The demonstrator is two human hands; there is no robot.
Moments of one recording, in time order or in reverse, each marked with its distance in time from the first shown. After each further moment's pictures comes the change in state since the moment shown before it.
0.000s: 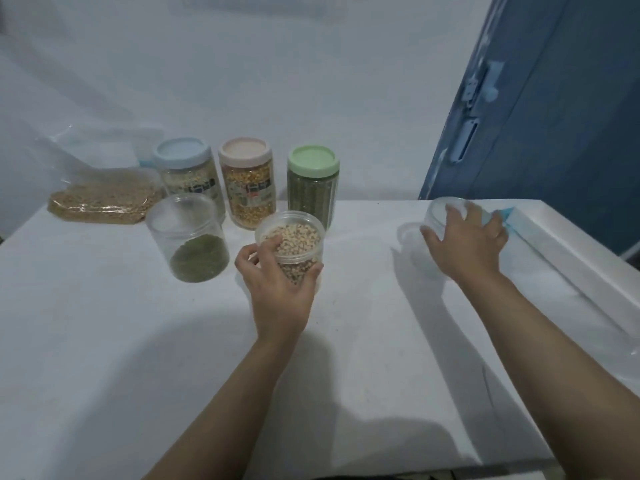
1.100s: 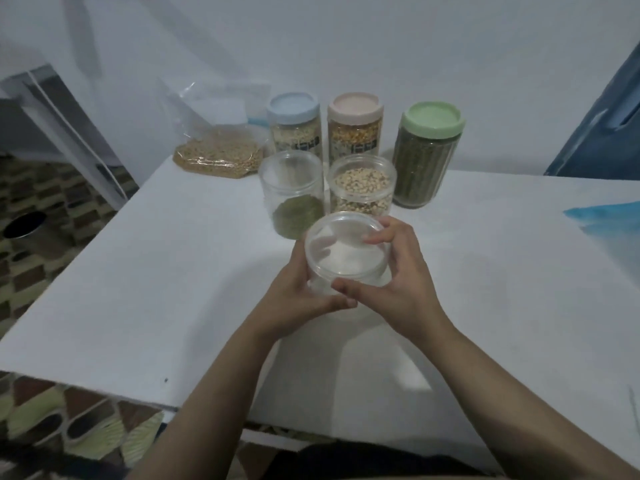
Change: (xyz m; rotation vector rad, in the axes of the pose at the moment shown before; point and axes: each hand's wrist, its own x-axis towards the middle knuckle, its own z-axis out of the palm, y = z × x) left_hand 0.001 -0.054 -0.133 -0.267 -0.608 -0.172; right_hand -0.145 -0.148 0.066 1.155 -0.302 -0.642
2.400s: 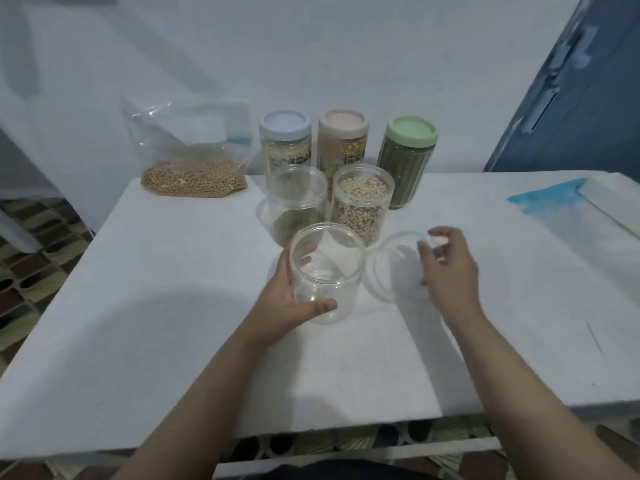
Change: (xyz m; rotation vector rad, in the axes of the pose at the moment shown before) left_hand -0.007 -0.036 -0.066 -0.119 -0.145 0.046; right_hand -0.011 -0.002 0.006 -0.363 0.605 0.440
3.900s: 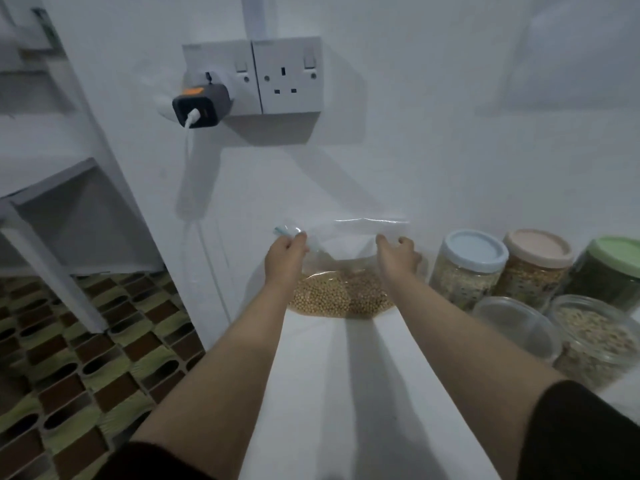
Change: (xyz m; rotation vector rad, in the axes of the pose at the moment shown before) left_hand 0.205 -0.003 -0.346 -0.054 0.631 -0.170; right_hand 0.105 -0.236 0.373 0.205 -0.111 0.353
